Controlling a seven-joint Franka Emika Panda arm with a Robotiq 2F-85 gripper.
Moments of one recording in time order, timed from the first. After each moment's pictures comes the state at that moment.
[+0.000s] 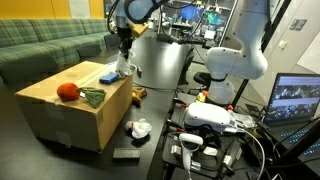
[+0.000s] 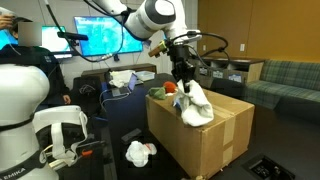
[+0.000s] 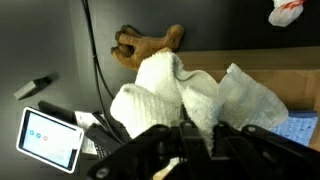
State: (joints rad) arm 1.43 0.01 -1.38 -2.14 -0.34 2.16 0.18
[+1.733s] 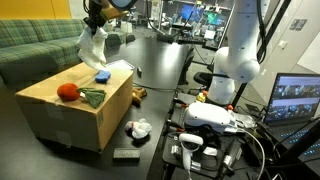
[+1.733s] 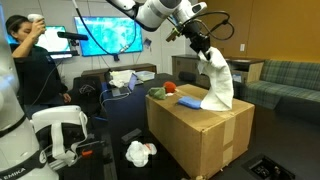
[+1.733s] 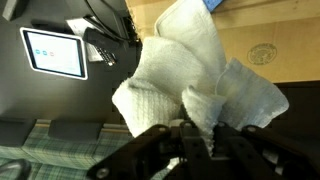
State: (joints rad) arm 0.31 0.14 -0.19 -1.85 -0.45 2.38 0.50
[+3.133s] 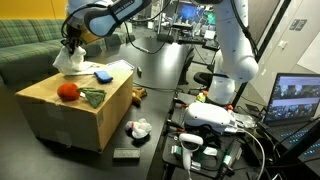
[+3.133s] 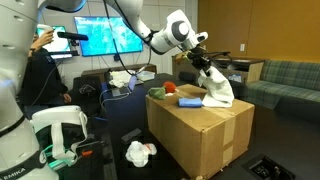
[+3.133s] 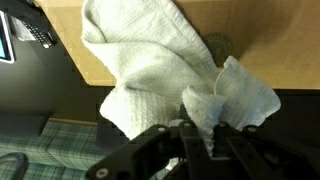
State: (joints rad) arm 0.25 0.46 -0.07 -1.66 -0.42 2.57 0.46
